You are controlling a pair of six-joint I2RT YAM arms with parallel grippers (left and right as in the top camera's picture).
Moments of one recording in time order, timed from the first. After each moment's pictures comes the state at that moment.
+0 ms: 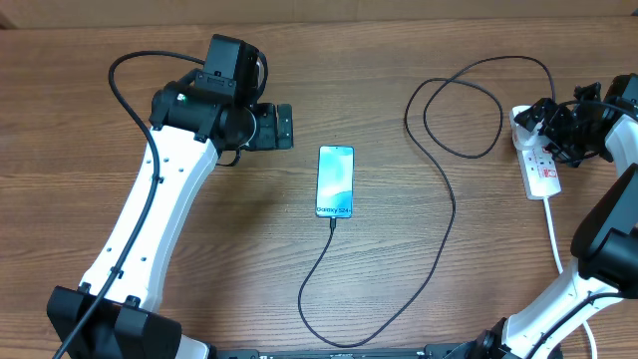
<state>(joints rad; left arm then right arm) -0.29 1.65 1.63 -1.12 0.04 -0.34 -0.50 2.08 1.52 -0.70 -0.44 0.14</state>
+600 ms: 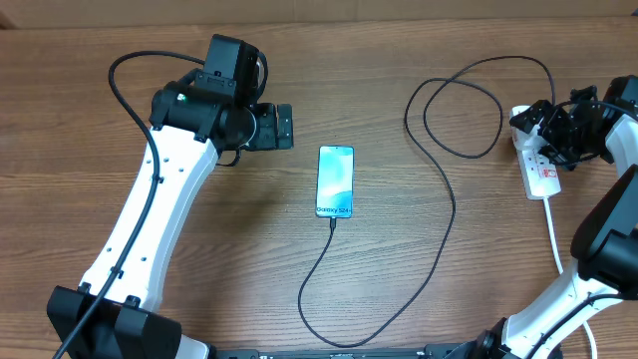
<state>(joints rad) -0.29 1.65 1.63 -1.12 0.04 -0.34 -0.49 2.08 1.52 -0.76 -0.50 0.14</state>
